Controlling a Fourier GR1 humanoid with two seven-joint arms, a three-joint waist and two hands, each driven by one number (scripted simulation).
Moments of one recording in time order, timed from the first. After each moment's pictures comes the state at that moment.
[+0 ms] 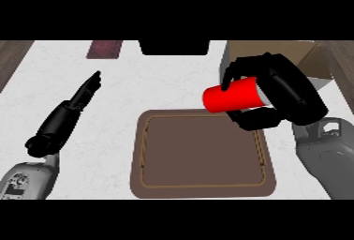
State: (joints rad) left arm -0.20 0.33 -0.08 -1.55 -0.05 -0.13 -0.08; right arm -0.60 -0.45 0.33 -1.67 0.44 0.06 0.05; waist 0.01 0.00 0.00
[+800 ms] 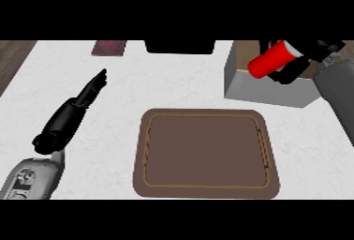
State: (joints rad) left arm -0.23 0.30 -0.08 -1.53 -0.08 -0.16 -0.09; right arm -0.92 -0.56 0.24 -0.91 0.57 0.25 -0.23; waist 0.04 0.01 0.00
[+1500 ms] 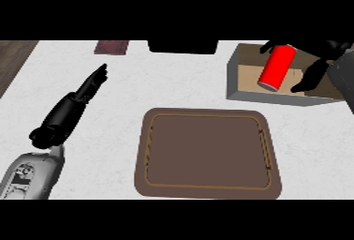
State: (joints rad) left arm -0.27 0.30 -0.06 -1.52 -0.07 -0.18 -0.08; right arm -1.07 -0.60 0.31 -0.46 0.69 0.37 -0.65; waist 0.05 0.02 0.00
